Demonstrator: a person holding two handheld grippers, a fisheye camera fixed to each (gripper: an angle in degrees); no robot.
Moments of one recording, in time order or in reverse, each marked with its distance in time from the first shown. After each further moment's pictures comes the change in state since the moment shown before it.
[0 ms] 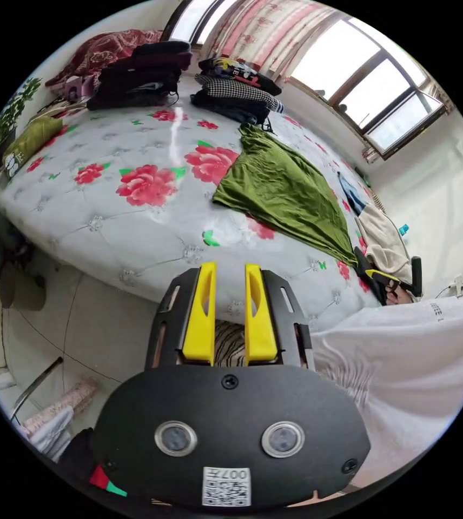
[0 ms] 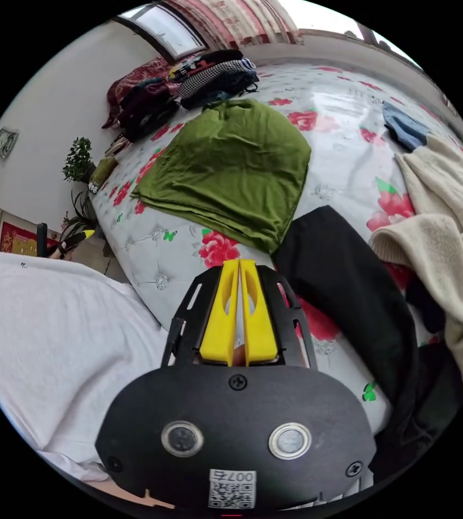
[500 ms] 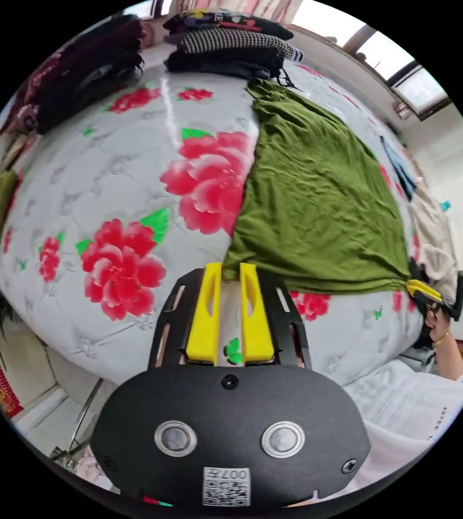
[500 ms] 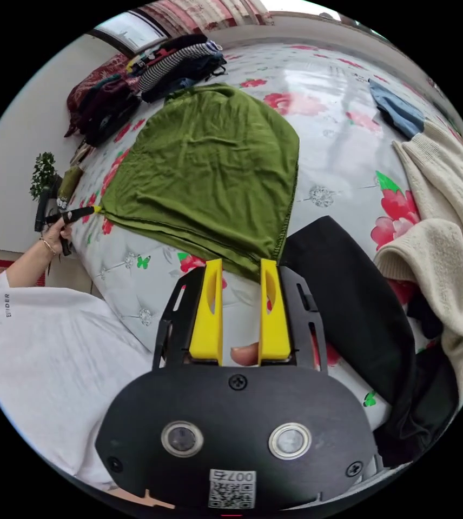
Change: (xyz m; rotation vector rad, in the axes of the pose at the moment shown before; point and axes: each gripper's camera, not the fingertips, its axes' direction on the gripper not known) left arm -0.008 -0.250 0.191 -0.256 -0.182 0.091; right arm -0.001 -0.164 0.097 -0.123 0.115 0.113
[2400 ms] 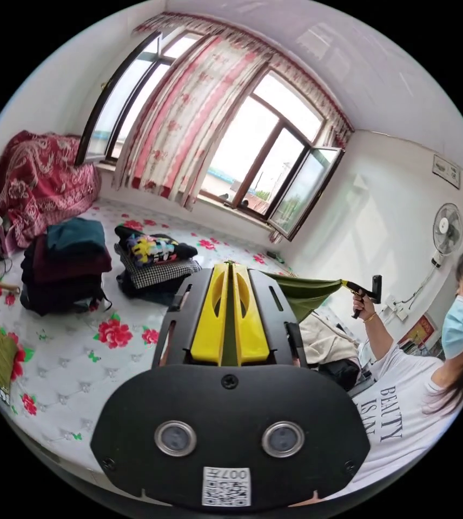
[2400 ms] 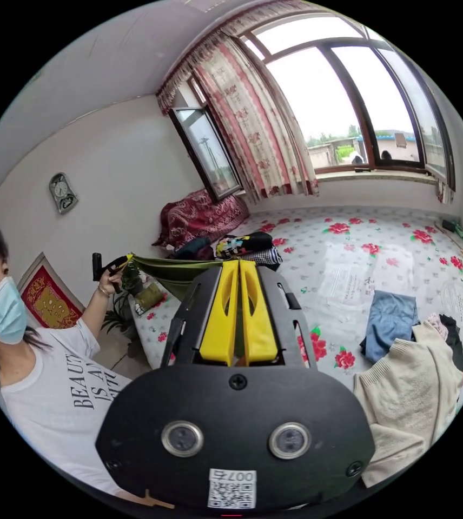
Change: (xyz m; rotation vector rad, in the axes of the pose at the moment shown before) left arm -0.135 -0.126 -0.567 0.760 0.537 0.180; right arm -0.207 -0.155 -0.547 0.765 -0.245 -0.211
